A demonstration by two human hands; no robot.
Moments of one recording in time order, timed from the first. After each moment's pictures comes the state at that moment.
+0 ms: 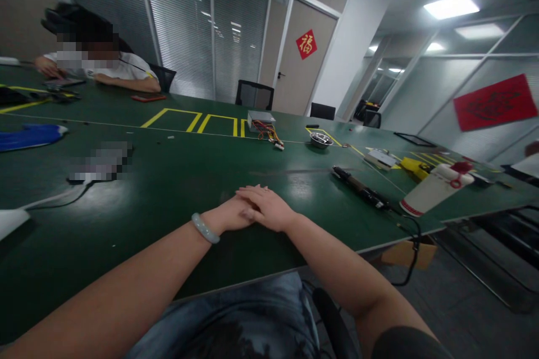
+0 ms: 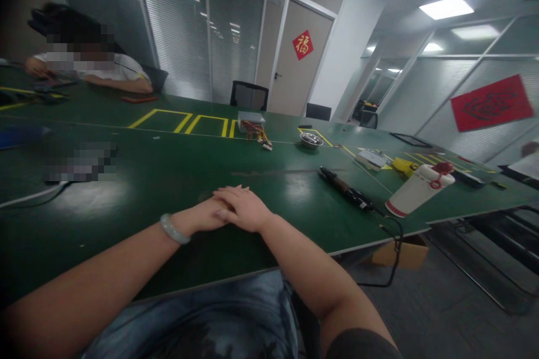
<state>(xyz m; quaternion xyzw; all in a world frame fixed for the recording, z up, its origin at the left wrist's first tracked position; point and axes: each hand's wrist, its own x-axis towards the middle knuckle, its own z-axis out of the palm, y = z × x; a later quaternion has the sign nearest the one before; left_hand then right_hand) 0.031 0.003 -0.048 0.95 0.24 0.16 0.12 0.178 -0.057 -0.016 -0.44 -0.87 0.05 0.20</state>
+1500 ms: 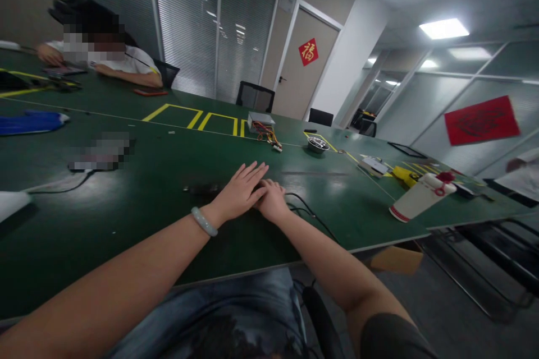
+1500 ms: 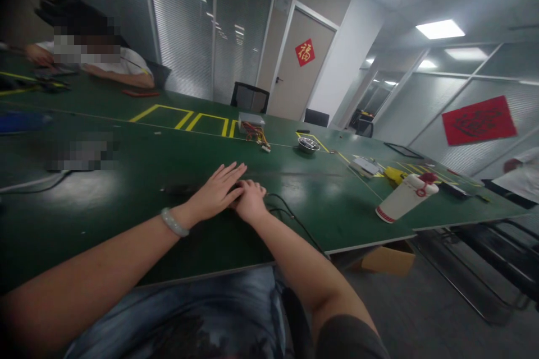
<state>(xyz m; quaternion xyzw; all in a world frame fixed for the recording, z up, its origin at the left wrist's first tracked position) 0.024 -0.008 -0.007 0.92 0.24 0.31 0.05 0.176 -0.047 -0.031 -0.68 -0.71 0.00 0.18</state>
